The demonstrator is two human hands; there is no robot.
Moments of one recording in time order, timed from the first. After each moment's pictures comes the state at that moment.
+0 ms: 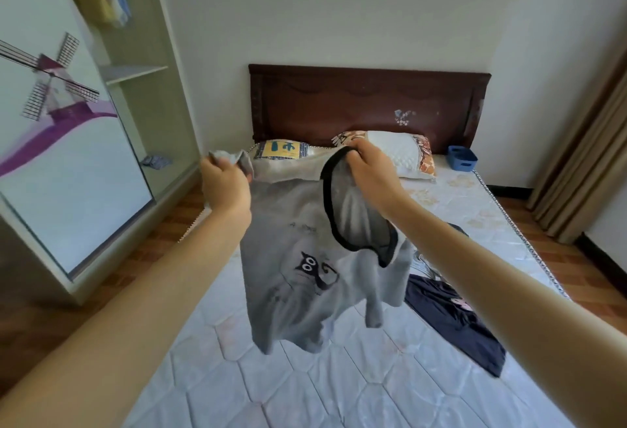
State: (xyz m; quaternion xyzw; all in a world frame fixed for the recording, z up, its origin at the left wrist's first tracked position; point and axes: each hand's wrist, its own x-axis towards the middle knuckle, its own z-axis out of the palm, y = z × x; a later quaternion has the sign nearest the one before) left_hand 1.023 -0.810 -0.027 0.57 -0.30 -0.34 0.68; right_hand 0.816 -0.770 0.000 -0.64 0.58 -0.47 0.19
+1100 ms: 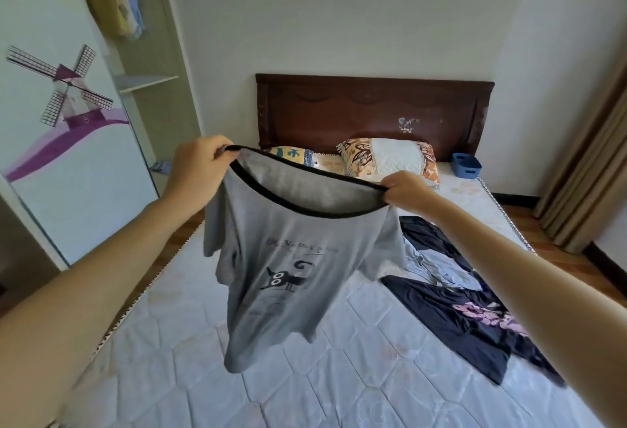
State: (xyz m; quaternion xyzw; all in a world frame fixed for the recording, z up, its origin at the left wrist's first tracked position) left_hand 1.068 -0.765 0.017 0.53 -0.72 0.02 0.45; right_hand 0.733 -0.780 -0.020 -0.69 0.68 -0.19 0.15
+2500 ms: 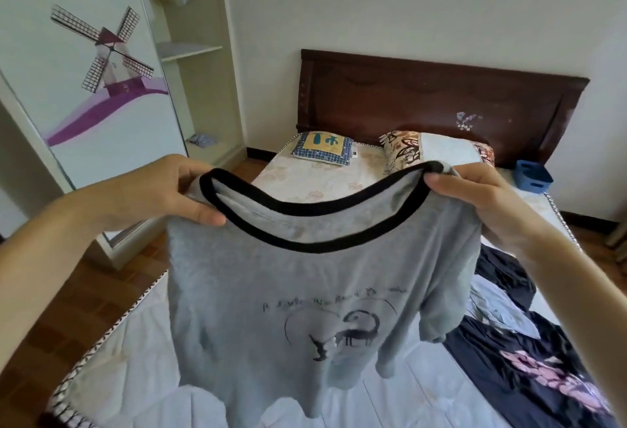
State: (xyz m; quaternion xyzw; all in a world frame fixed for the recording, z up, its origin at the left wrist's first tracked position) left_hand 1.141 -0.808 0.028 0.46 -0.75 -0.39 0.26; right_hand 0.748 -0.837 0.007 -0.67 0.38 -0.40 0.49
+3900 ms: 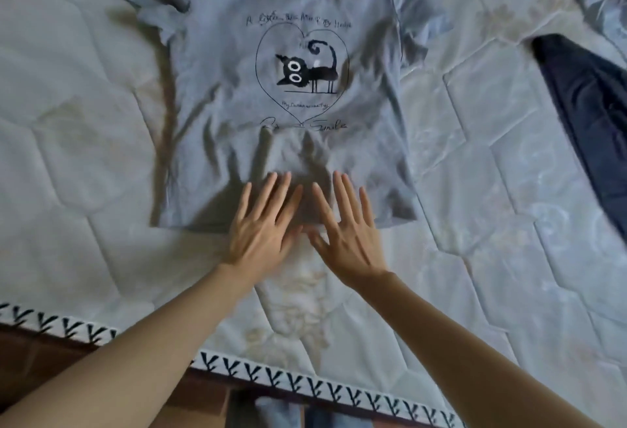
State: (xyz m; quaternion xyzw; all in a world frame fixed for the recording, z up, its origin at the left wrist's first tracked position) left_hand 1.058 -0.809 -0.731 0.54 -0.84 -0.06 0.00; right_hand 0.873 -0.805 -0.713 -0.81 0.56 -0.04 0.15
